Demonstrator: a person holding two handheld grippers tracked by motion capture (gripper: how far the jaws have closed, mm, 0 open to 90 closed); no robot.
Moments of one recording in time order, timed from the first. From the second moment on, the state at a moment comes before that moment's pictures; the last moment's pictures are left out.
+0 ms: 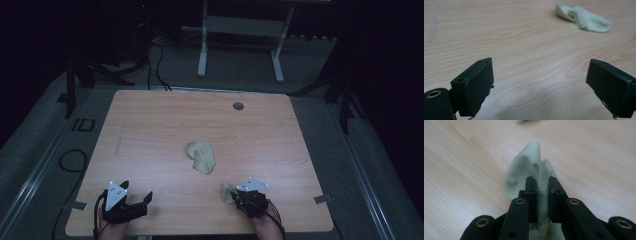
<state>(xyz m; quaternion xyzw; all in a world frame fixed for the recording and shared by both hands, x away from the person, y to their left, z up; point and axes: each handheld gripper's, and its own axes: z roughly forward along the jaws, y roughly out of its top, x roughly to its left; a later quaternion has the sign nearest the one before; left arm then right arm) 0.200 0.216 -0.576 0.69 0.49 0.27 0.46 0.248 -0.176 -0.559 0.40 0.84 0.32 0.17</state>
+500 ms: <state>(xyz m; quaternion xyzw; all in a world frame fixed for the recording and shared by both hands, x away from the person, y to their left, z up) 0.199 0.189 -0.572 0.71 0.45 0.27 0.46 0.237 -0.163 -0.566 0.39 0.84 0.32 0.18</state>
